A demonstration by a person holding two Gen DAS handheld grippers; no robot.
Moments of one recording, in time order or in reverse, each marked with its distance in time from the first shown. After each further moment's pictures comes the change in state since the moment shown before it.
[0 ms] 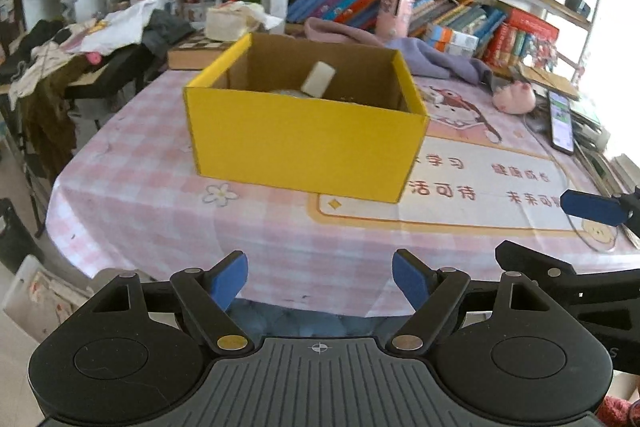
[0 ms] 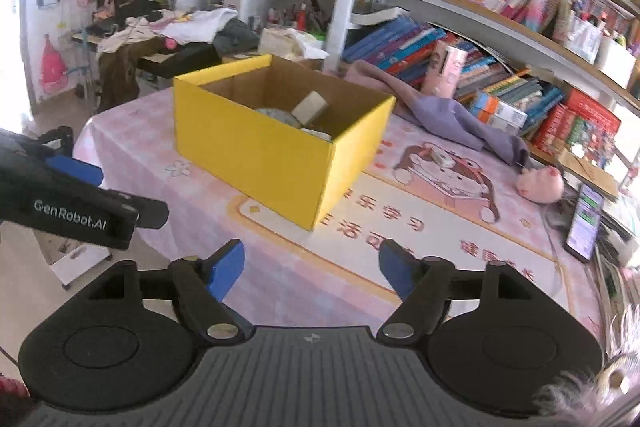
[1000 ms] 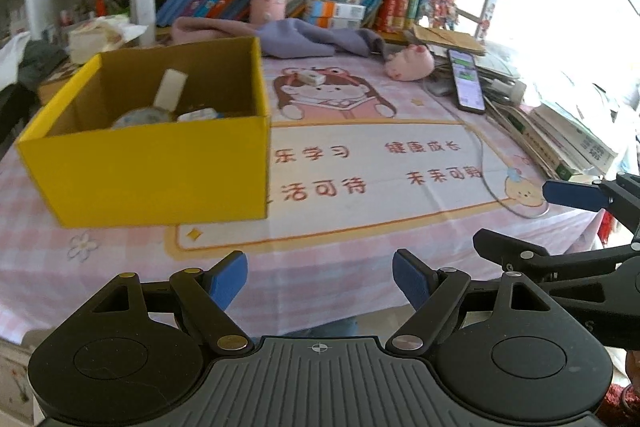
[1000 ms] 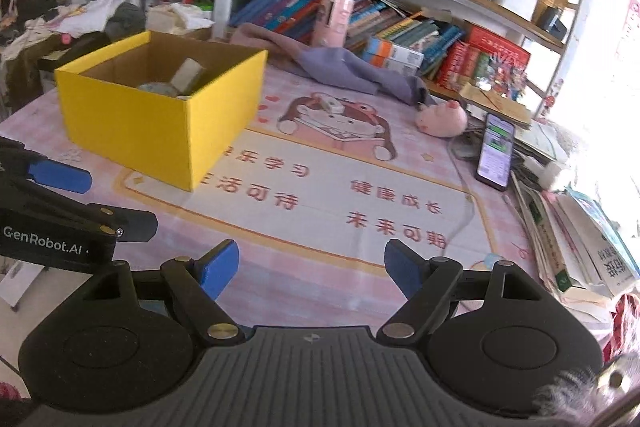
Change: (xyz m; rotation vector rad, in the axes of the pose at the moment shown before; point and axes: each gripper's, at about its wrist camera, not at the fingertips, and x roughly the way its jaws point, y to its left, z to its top) left arm 0.044 -0.077 0.021 0.192 0.043 -0.245; right arm -0.006 -0.063 -0.025 0.159 0.103 -0.246
